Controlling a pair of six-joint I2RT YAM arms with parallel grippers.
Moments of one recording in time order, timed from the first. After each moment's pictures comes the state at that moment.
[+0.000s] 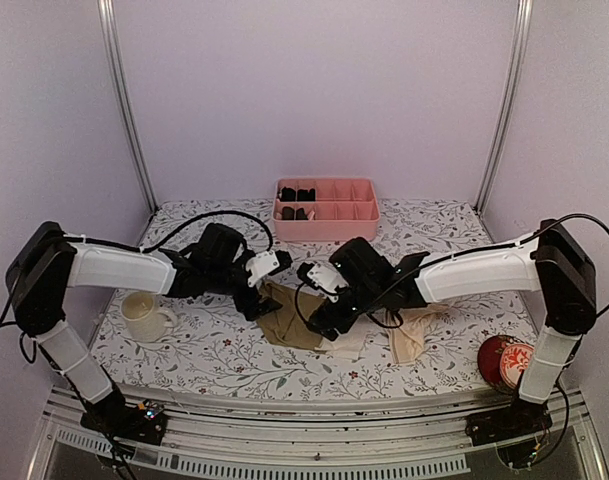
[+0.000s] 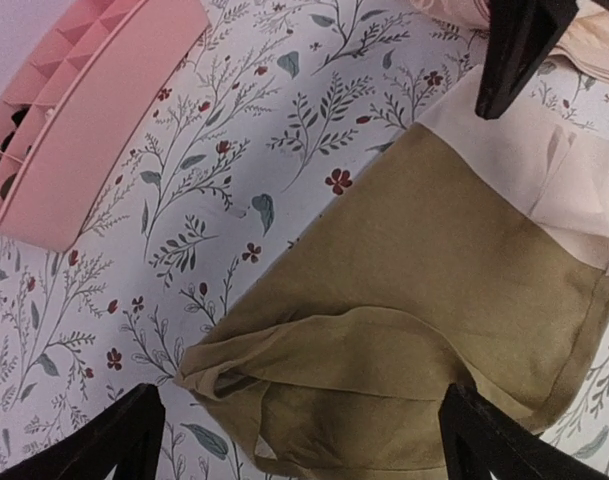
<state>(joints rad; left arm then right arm) -0.70 1.63 0.89 0.02 0.16 0.50 0.97 1.79 1.13 -0.18 -0.05 -0.01</state>
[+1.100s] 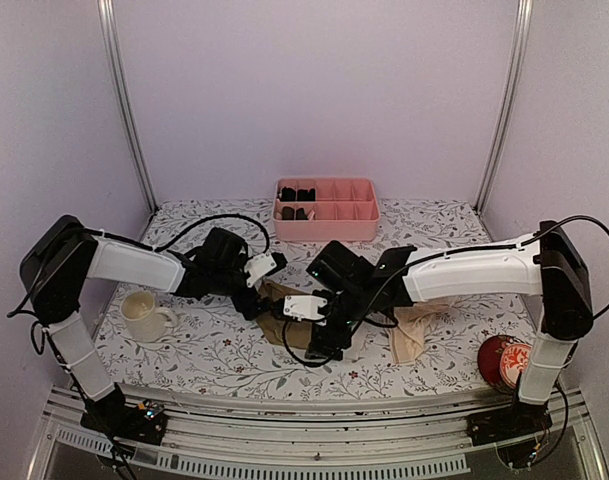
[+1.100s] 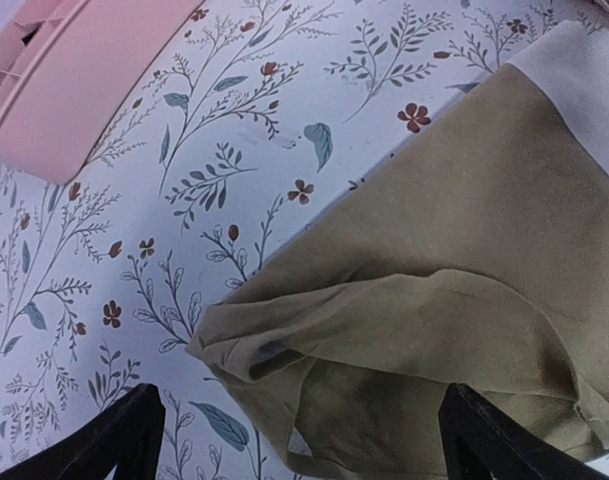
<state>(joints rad) -0.65 1.75 0.90 0.06 0.06 0.46 1.08 1.84 1.31 -0.51 -0.12 -0.43</state>
